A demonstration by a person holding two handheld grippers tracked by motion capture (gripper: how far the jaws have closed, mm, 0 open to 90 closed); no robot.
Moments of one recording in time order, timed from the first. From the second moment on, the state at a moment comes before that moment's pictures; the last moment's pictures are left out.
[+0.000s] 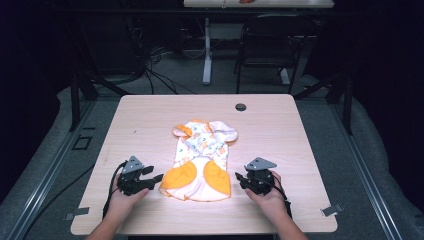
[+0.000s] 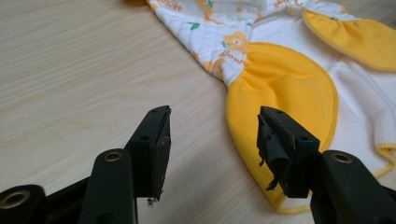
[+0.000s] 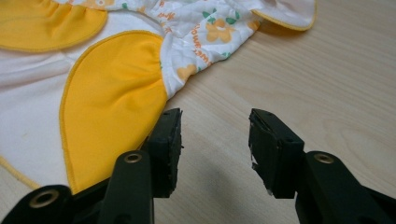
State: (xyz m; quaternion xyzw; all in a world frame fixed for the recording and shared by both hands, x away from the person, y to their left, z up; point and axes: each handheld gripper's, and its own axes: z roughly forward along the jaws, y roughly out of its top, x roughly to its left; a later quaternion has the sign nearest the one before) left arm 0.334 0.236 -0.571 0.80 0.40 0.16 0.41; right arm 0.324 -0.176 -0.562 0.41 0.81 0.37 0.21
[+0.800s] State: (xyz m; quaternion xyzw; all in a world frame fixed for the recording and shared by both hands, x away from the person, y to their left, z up) left arm 0.350 0.203 -0.572 0.83 0.36 0.14 0.40; right arm 0.329 -0.144 -0.564 0.35 0.84 0.37 0.17
